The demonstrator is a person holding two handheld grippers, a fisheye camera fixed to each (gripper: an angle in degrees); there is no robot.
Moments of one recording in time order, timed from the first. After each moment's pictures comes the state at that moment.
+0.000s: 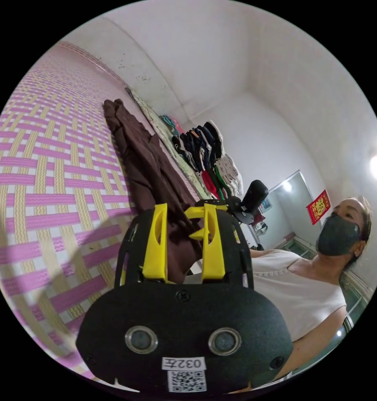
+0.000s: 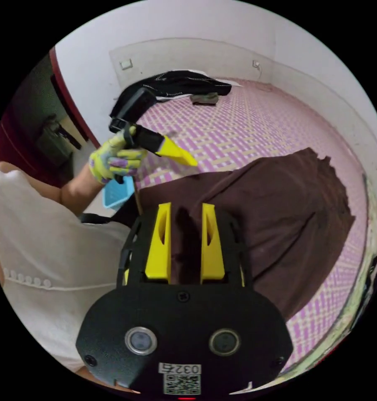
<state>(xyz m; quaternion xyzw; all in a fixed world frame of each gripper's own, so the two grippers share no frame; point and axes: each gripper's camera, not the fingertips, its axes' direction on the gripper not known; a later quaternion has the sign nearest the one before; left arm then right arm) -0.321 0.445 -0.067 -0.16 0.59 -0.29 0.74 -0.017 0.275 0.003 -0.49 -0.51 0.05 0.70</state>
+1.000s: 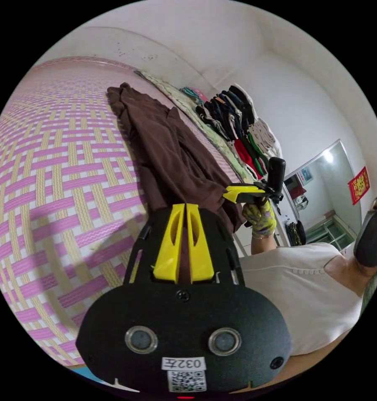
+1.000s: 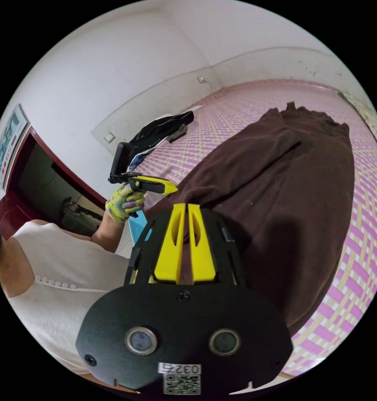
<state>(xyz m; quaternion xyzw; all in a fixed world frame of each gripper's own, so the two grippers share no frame) -0.224 0.375 -0.100 -0.25 0.51 -0.18 0.80 0.113 0.332 -0.047 -0.47 -0.46 0.28 0.70</state>
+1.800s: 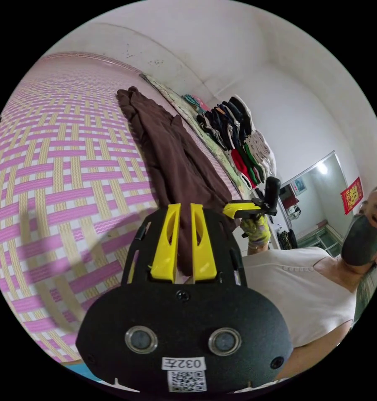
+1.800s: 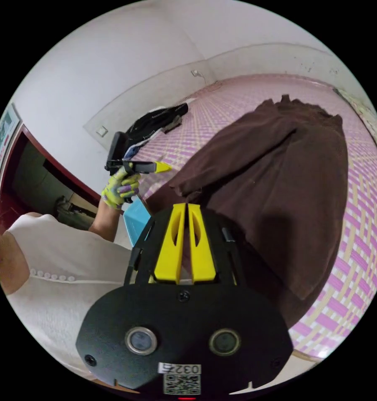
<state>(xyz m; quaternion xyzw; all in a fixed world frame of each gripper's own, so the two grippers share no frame) -0.239 0.386 -0.119 -0.24 0.51 -0.22 0.79 0.141 0.311 -0.072 -0.49 -0.43 0.27 0.71</state>
